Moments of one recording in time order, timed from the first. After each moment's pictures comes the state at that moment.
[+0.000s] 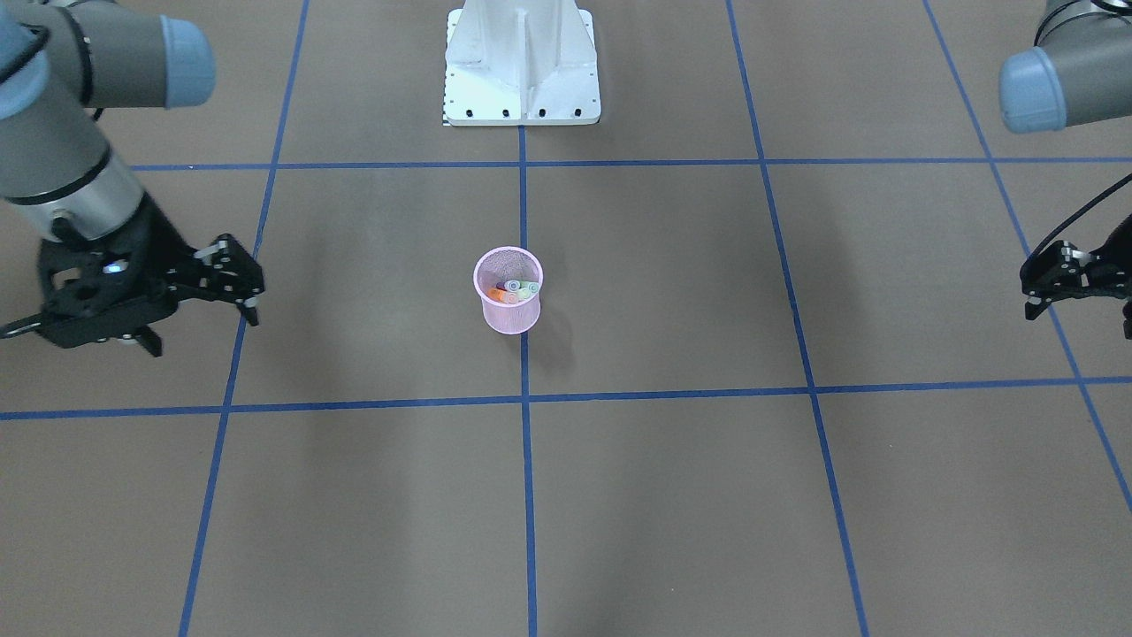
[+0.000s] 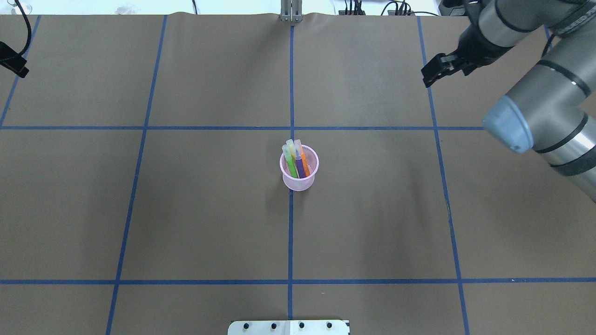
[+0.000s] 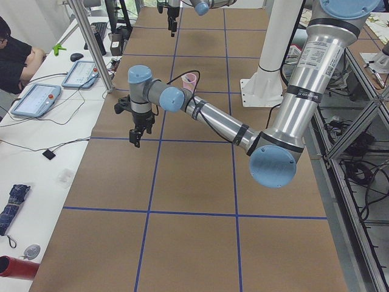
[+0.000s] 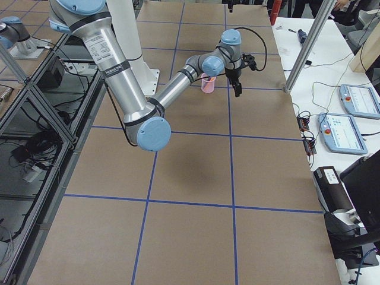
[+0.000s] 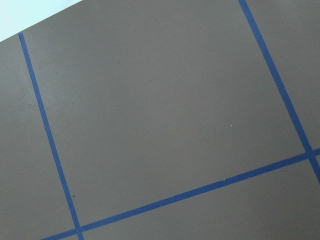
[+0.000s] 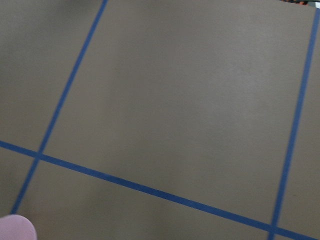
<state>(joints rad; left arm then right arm) -1.29 -1.90 -1.74 -1.42 -2.18 -0.07 1.07 -1.12 1.81 -1.65 2.17 0.40</state>
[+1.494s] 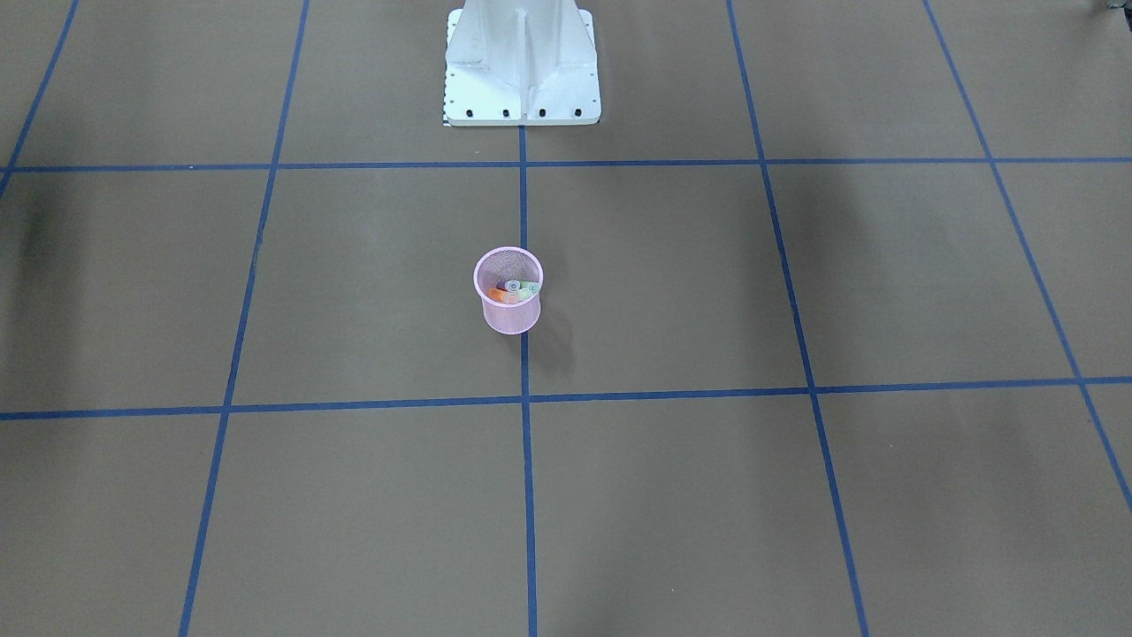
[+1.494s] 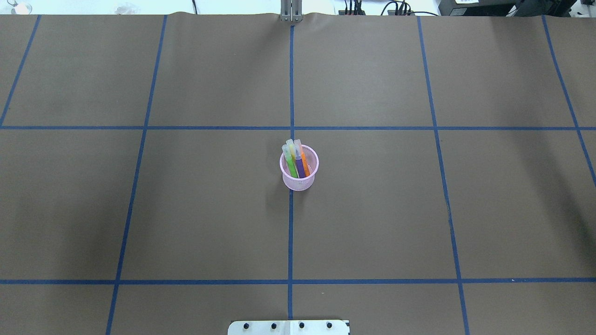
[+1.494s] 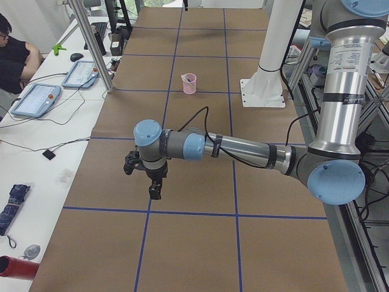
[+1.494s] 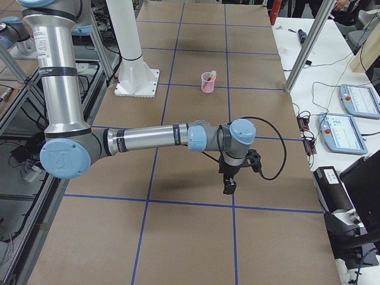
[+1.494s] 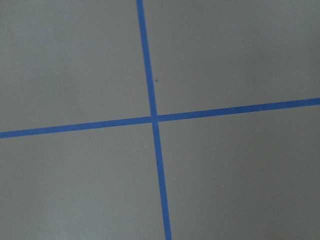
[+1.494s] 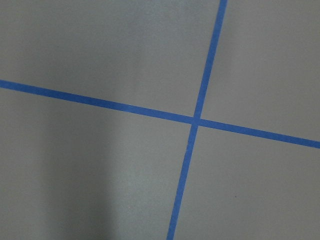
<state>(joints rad) -1.51 -1.62 -1.64 -1.50 -2.28 -0.04 1.48 -1.47 1.61 -1.70 2.25 -0.07</state>
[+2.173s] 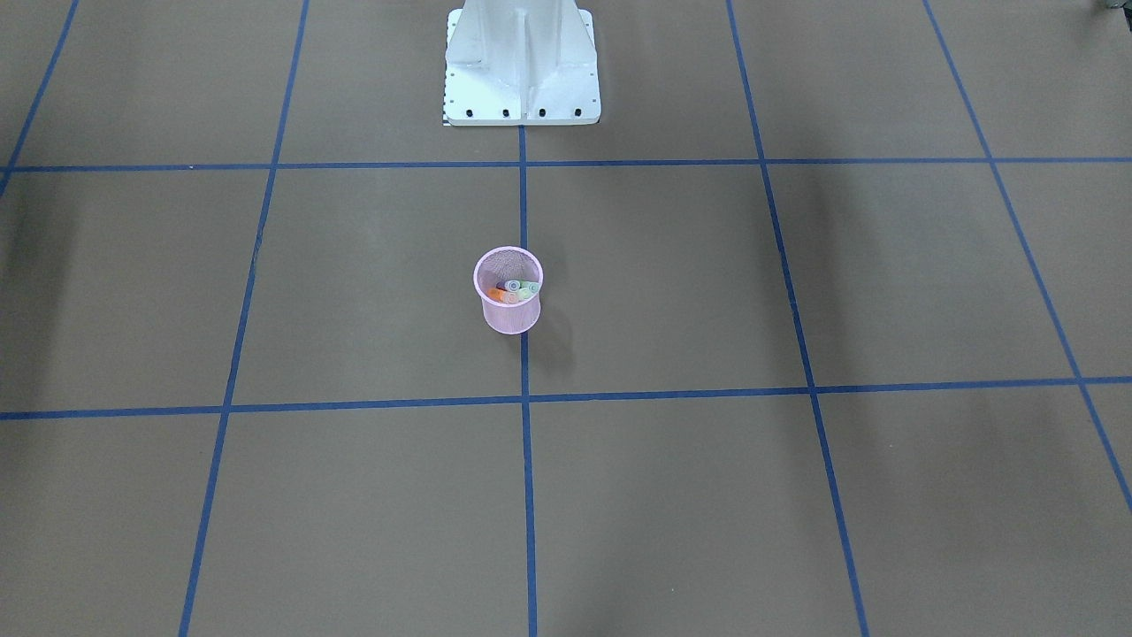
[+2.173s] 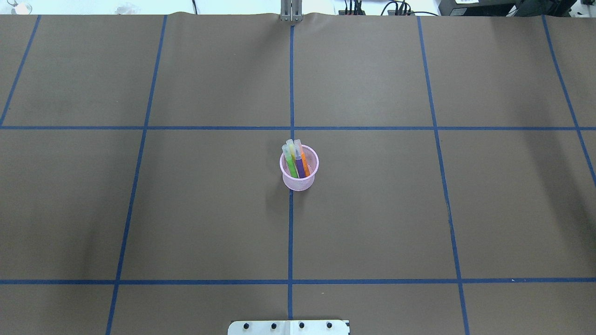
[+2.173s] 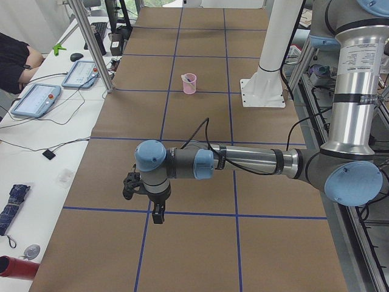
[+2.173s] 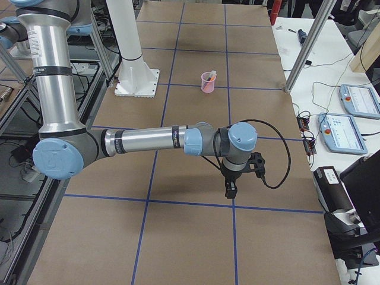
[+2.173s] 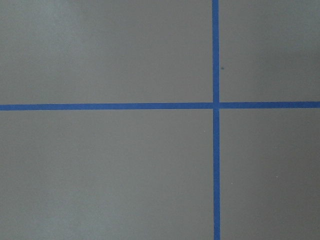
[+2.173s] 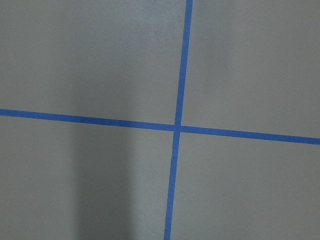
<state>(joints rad) -1.62 -1.60 -1.61 -1.49 -2.28 0.05 1.57 -1.47 1.60 -1.70 2.35 -0.07</state>
